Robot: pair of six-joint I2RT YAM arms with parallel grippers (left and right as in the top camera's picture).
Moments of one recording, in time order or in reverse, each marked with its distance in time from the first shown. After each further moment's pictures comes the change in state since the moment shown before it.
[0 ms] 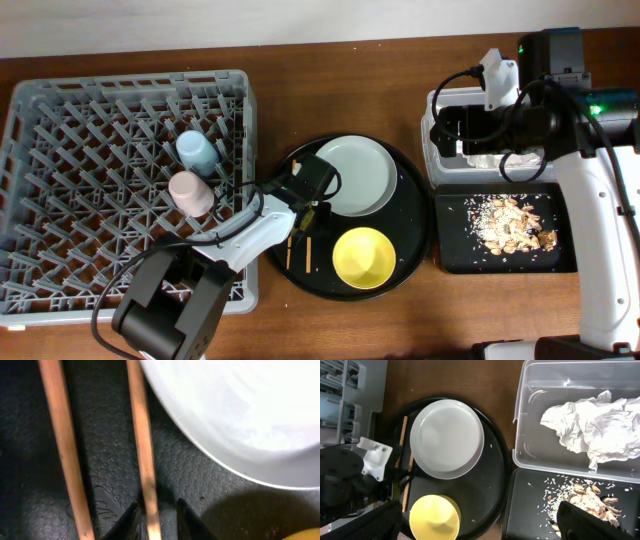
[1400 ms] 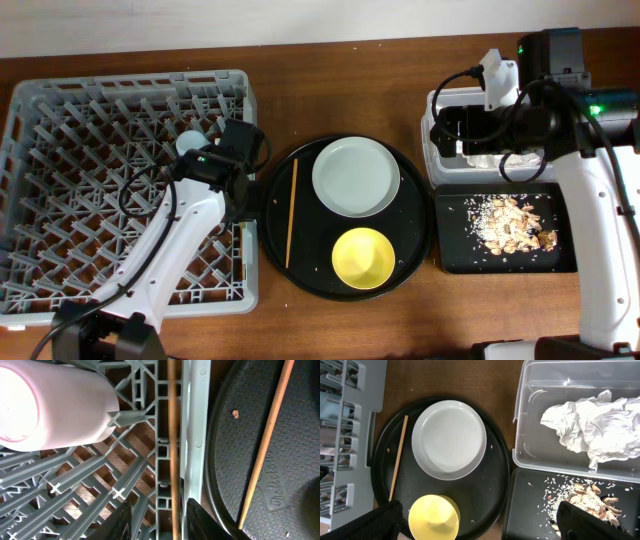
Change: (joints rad) left arm 0.271 -0.253 0.167 -0.530 -0.189 0.142; right arm 0.000 0.000 -0.002 0.000 0.000 -0.001
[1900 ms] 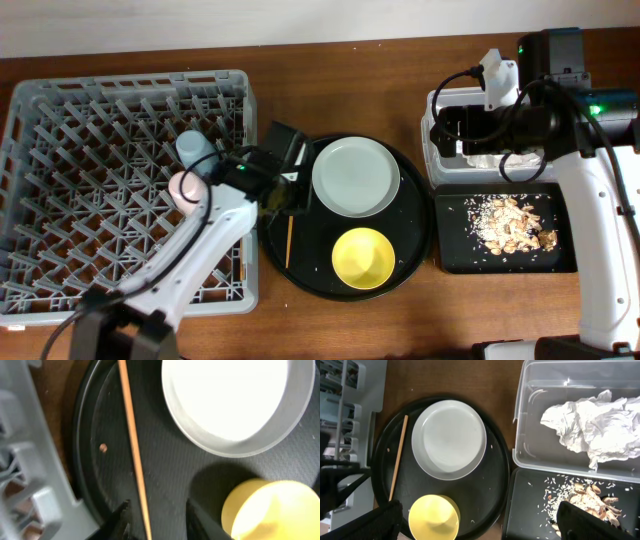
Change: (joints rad) left arm -0.159 0.032 -0.001 0.236 0.240 0.030; right arm 0.000 0.000 0.000 -0.001 0.000 0.001
